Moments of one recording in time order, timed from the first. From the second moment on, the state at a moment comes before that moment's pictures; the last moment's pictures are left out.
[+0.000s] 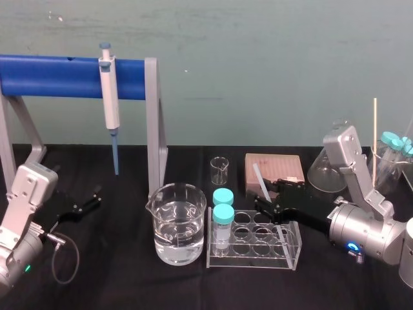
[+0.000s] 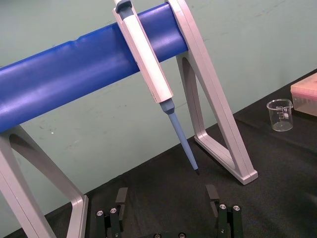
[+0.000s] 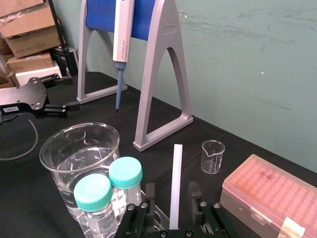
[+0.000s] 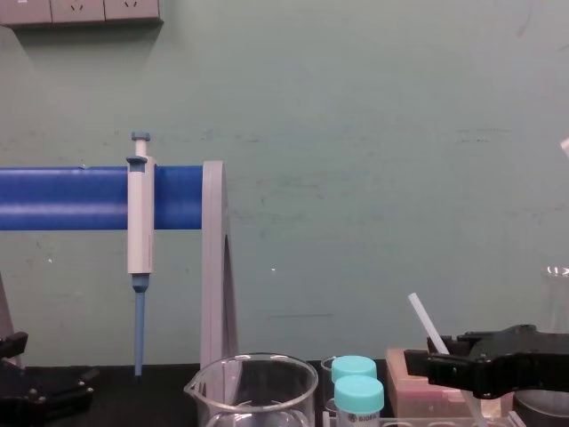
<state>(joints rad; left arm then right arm) -0.20 0.60 0.45 -1.41 -0.25 -0.12 0.03 0.34 0.53 -0.46 -1.46 0.47 0.18 0.47</state>
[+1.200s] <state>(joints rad) -0.20 0.60 0.45 -1.41 -0.25 -0.12 0.03 0.17 0.45 -0.31 -1.40 0.52 -0.32 0.57</state>
